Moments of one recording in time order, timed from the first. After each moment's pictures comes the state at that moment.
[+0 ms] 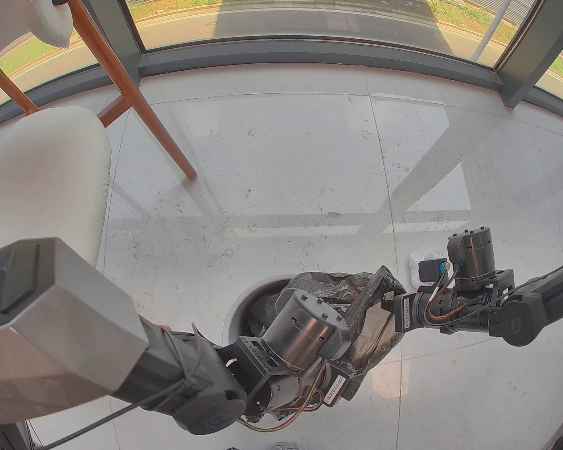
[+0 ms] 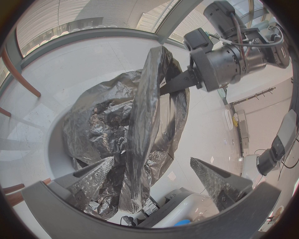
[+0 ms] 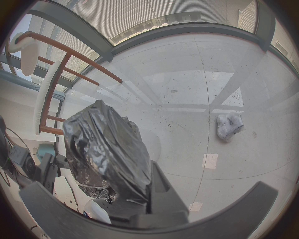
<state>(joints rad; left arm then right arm) -0.93 2.07 -1.01 -0.39 0.14 -0.18 0.45 1.87 -0.81 -0.38 0.09 0.15</state>
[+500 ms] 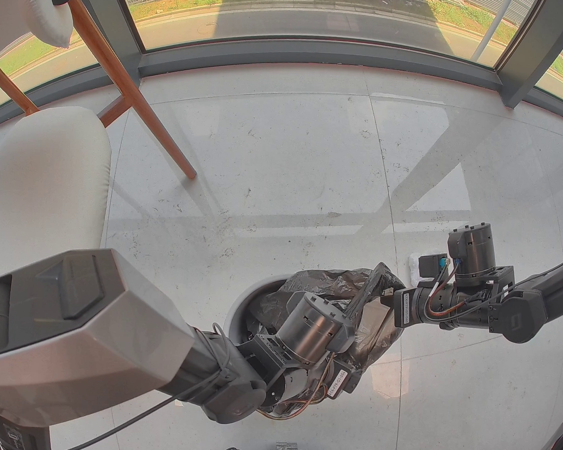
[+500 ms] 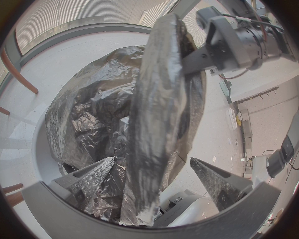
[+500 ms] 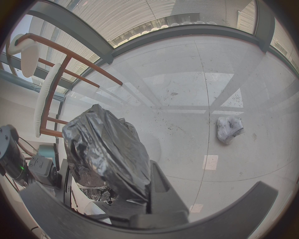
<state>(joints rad) -0.90 2.19 -1.09 -0.40 0.14 -0.17 0.44 1.87 -0.83 -0.38 0.09 0.15</state>
